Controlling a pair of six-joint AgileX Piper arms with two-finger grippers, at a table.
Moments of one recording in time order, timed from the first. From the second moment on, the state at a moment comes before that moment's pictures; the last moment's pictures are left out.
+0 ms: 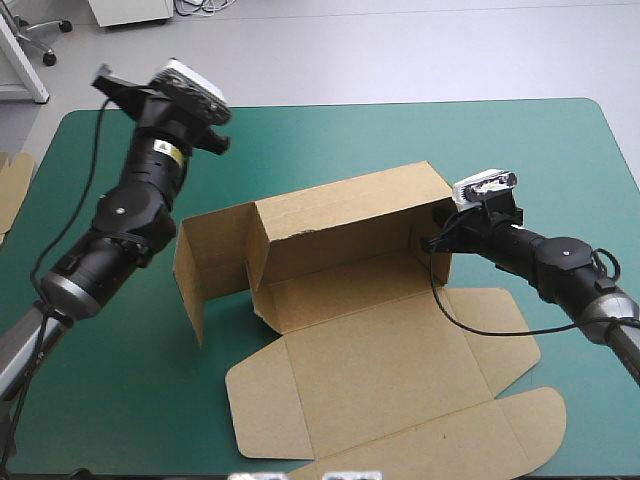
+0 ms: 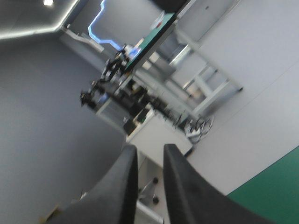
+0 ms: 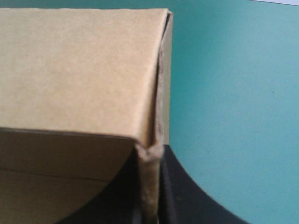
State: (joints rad) left arm -0.47 1.37 -1.30 1.62 0.46 -0.81; right arm 0.16 1.38 -0.84 1.38 0.31 -1.42
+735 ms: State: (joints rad) left arm 0.16 1.41 -1.10 0.90 0.59 -0.81; right arm 0.16 1.38 -0.95 0.80 0.36 -0.80
